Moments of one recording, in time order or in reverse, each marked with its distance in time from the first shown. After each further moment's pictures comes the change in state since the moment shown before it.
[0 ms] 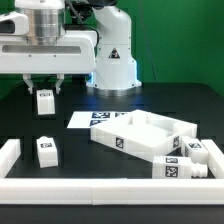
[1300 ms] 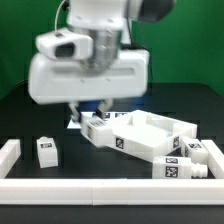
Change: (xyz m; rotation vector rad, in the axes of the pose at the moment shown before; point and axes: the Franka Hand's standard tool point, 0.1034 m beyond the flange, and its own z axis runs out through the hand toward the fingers) arm 0.091 -0.061 -0.003 -0.045 0.023 -0.211
